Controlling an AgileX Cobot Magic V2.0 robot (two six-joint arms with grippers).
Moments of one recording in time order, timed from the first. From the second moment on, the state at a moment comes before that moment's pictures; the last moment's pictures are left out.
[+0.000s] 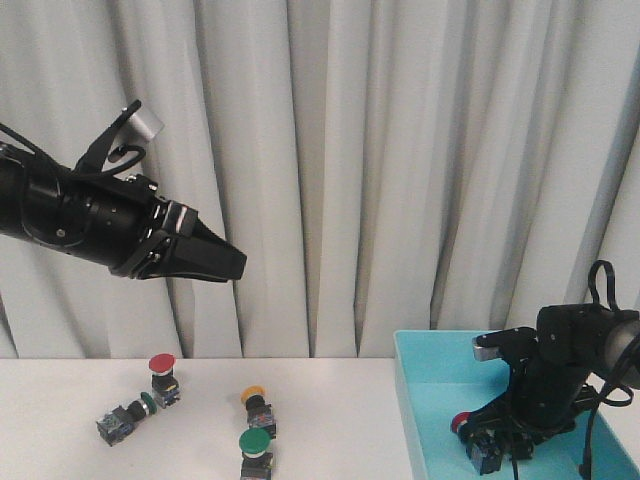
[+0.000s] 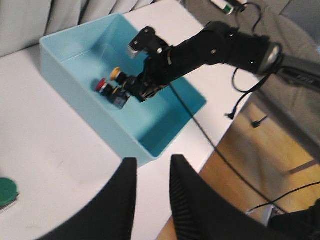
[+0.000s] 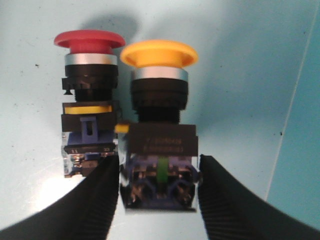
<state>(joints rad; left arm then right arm) -0.15 1.69 -1.81 -0.89 1.24 0.54 0.03 2.18 -1.65 -0.05 0.83 -0.13</state>
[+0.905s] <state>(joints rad) -0.15 1.51 -1.65 -0.52 1.21 0.46 0.03 1.62 -1.65 0.43 0.92 -0.38</state>
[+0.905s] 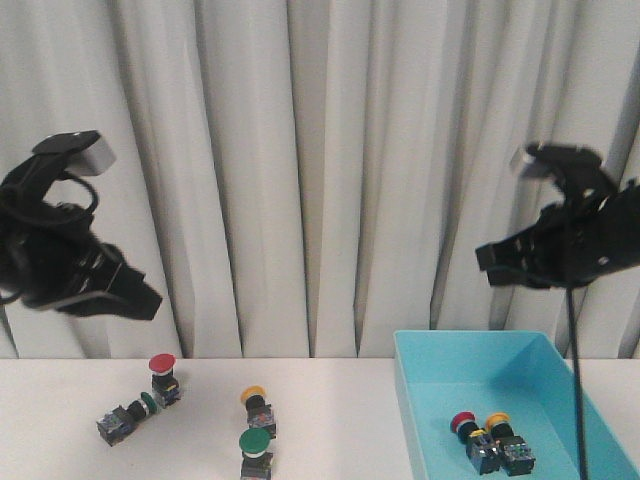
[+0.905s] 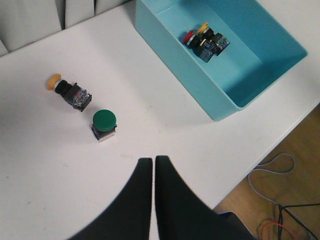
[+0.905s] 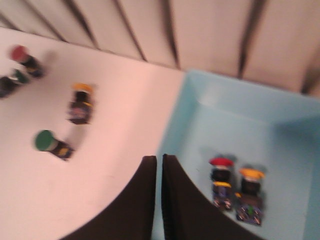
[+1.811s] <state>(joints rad) -0.15 0.55 -0.46 -0.53 0.43 0.45 0.03 0.45 -0.43 0.60 0.53 -0.69</state>
